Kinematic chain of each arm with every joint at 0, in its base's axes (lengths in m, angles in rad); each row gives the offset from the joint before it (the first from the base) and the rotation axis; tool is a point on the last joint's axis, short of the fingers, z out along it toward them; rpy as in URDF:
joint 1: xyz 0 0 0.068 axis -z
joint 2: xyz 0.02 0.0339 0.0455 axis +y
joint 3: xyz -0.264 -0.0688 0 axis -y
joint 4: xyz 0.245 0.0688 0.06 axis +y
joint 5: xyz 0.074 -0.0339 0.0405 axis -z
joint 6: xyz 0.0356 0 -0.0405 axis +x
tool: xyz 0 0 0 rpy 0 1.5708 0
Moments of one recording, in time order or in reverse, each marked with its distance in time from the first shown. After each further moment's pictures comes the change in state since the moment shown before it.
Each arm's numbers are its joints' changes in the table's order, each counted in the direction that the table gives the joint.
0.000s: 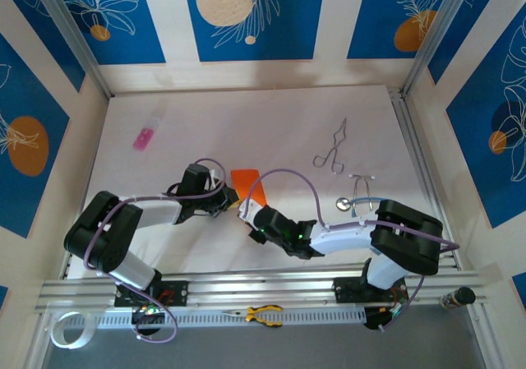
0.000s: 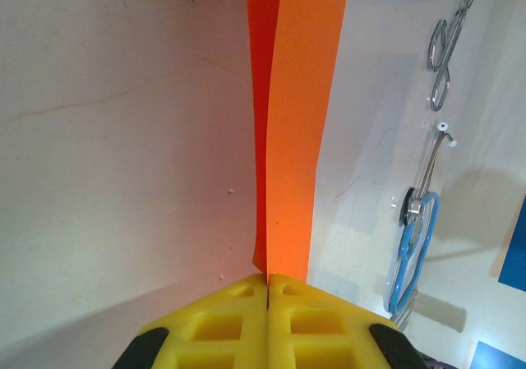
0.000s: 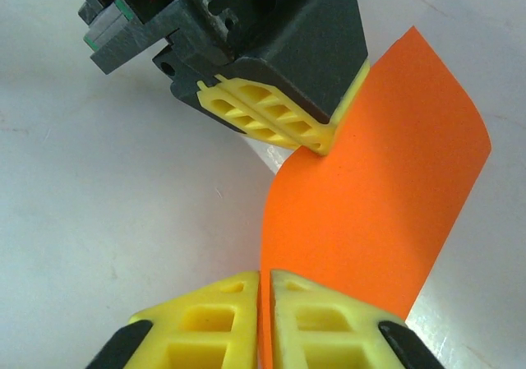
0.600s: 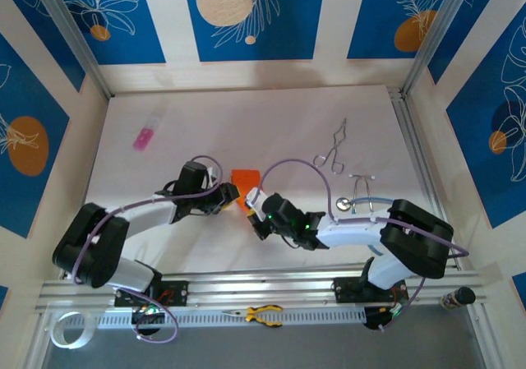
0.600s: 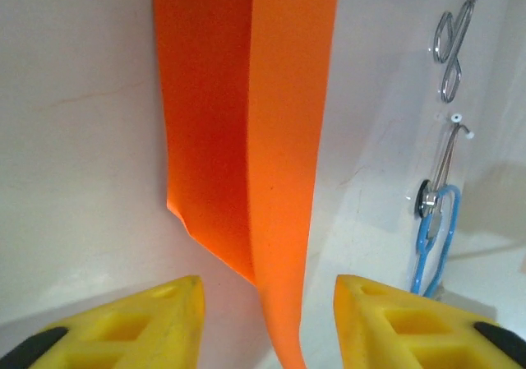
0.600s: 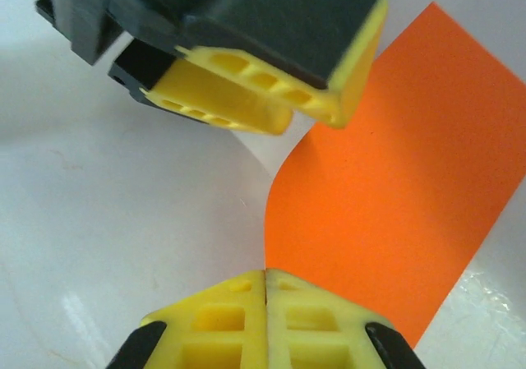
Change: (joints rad) left arm -0.006 -0.132 0.042 0.225 -0.064 0.110; right arm 0.125 -0.063 -0.001 0.032 -0.261 0.159
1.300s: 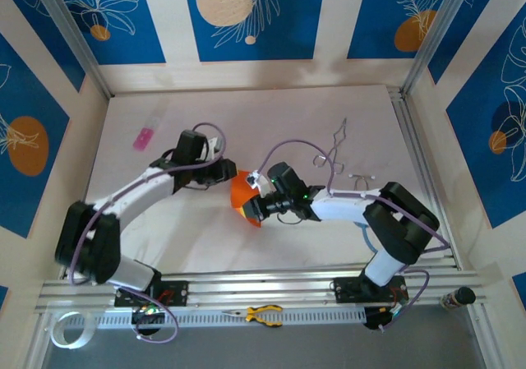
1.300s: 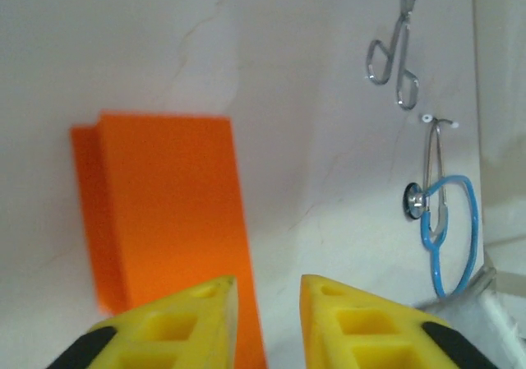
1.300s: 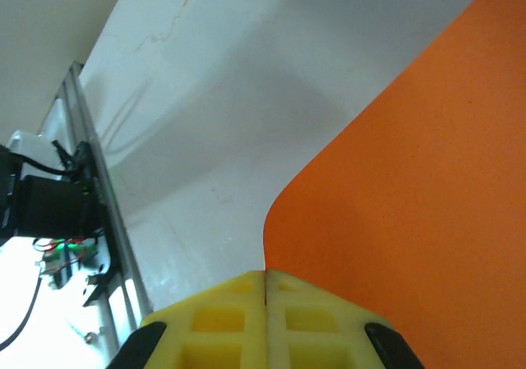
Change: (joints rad) left arm -0.054 0.104 0.405 0.341 0.029 0.338; right arm 0.248 0.158 0.183 0.098 -0.669 0.301
